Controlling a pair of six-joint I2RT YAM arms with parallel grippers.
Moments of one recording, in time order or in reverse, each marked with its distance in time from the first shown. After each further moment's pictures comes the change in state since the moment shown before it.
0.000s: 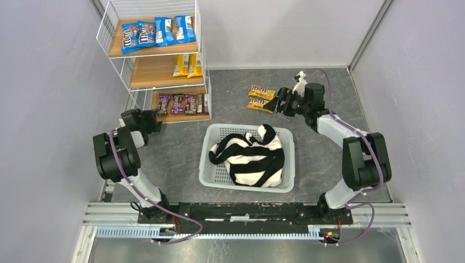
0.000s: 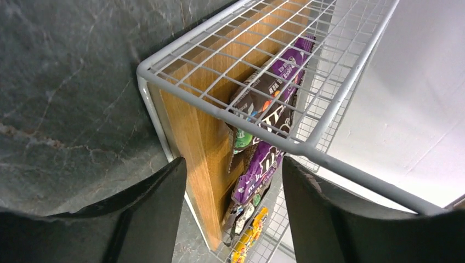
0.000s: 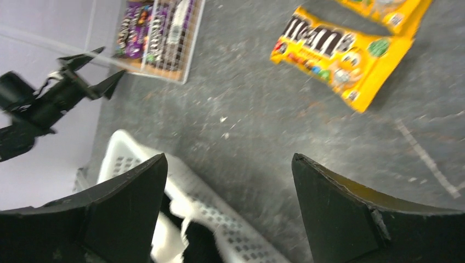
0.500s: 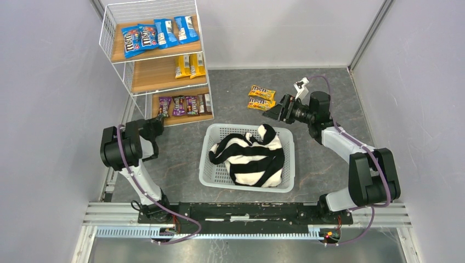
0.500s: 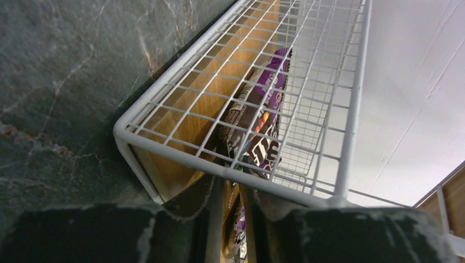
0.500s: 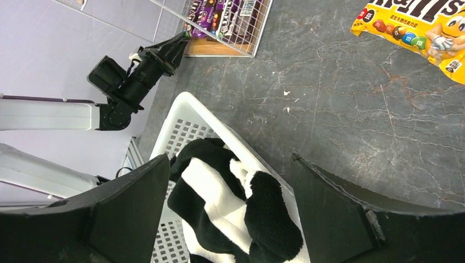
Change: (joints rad) left arm -0.066 0.135 -0.160 0.504 -0.132 -0.074; right arm 0.002 -0.131 -0.135 0.123 -0.155 0.107
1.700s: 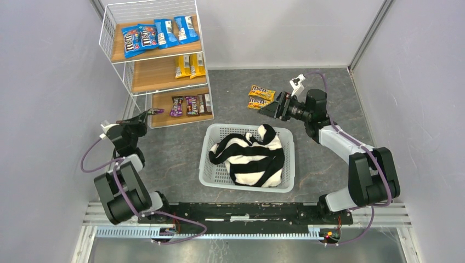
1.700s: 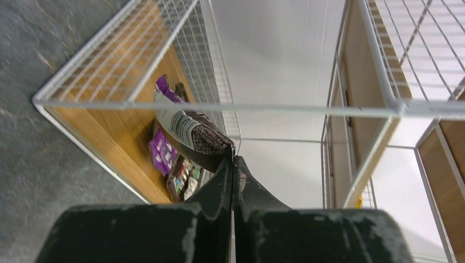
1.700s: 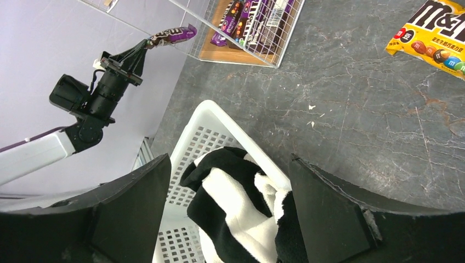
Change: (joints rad) left arm 0.215 -0.617 -0.111 -0.331 0.278 0.124; right arm 0.051 0.006 0.033 0.050 0.006 0.045
